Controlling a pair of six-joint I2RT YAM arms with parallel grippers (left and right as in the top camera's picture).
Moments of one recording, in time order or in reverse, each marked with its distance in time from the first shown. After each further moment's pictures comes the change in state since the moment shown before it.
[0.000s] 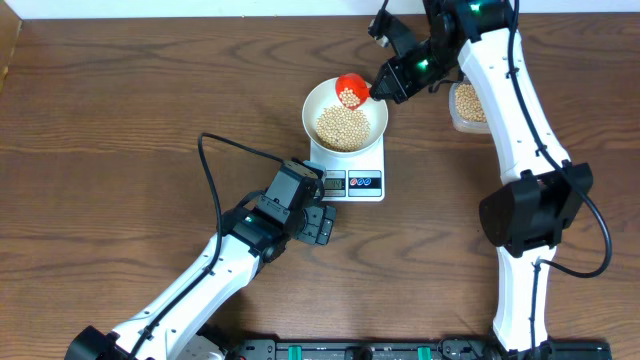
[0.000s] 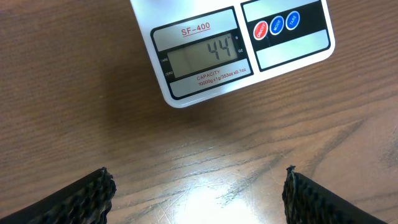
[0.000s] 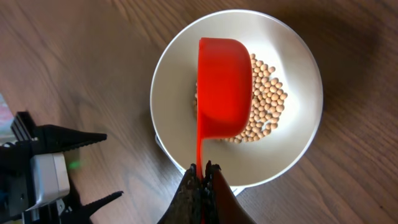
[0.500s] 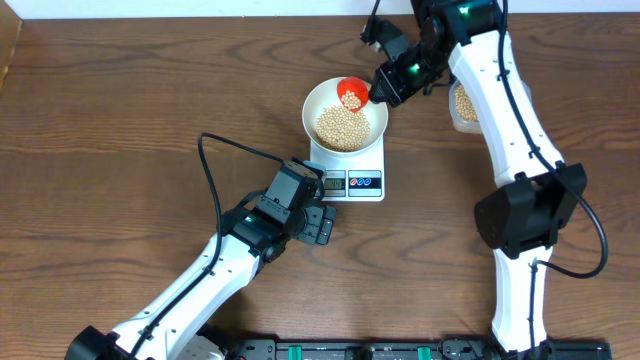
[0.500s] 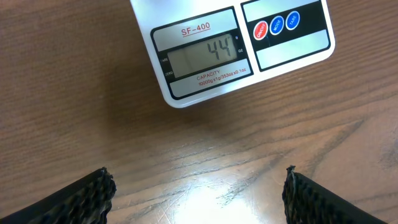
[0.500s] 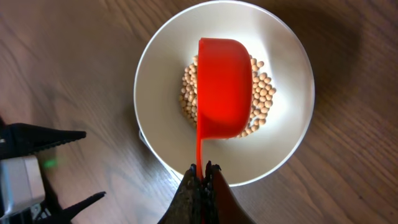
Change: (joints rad) left arm 0.000 0.000 0.000 0.000 0.000 0.000; right arm 0.035 0.000 0.000 0.003 0.101 -0.003
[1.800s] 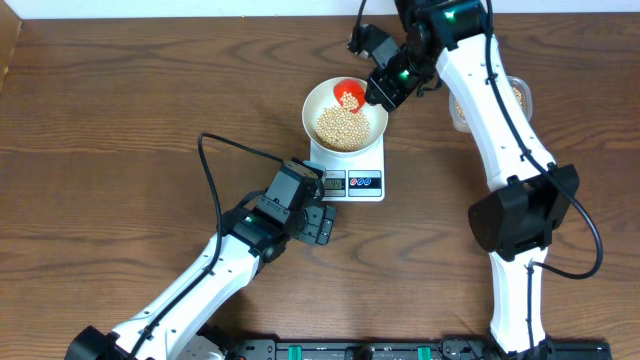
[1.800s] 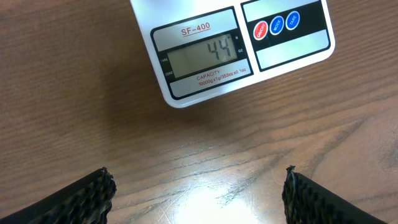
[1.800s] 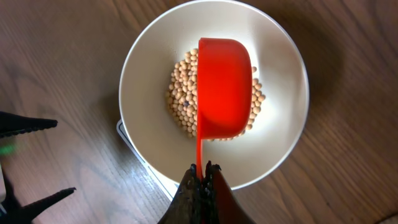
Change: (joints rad) left arm 0.000 0.000 0.000 0.000 0.000 0.000; right arm 0.043 0.000 0.000 0.015 0.095 -0.102
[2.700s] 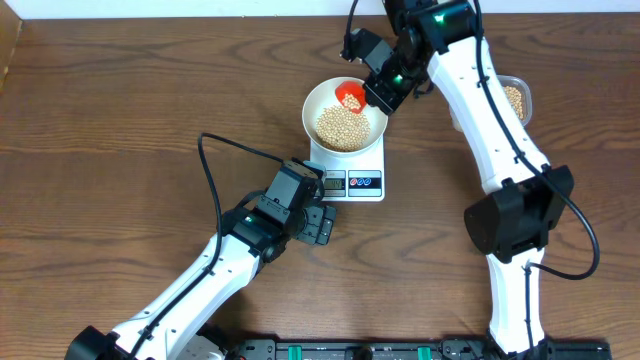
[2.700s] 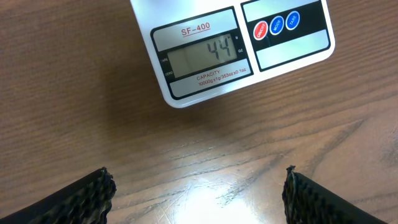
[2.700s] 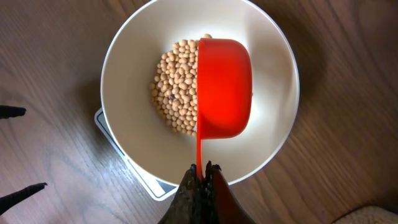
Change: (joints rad) left arm 0.000 0.000 0.000 0.000 0.000 0.000; right arm 0.030 0.000 0.000 0.001 0.098 -0.061
